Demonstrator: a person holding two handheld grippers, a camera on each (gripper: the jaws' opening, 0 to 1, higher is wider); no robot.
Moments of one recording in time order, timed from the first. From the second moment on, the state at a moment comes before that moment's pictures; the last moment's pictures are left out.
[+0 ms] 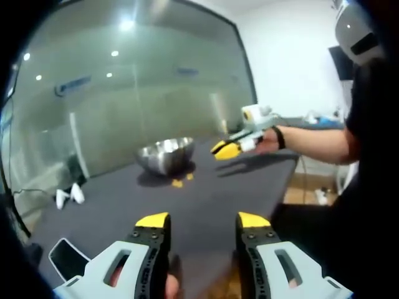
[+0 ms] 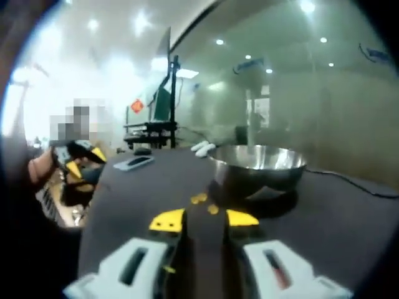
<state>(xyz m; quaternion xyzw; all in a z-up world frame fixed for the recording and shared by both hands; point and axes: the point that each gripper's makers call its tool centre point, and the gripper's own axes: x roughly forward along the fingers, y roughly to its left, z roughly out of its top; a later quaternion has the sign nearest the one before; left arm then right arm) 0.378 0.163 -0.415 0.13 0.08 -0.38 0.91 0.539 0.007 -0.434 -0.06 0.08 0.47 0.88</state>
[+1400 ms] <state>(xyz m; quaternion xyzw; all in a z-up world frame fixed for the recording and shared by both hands) 0.382 0.172 -0.425 0.14 0.09 -0.37 0.91 0.582 0.070 -0.478 -0.11 0.13 0.48 0.86</state>
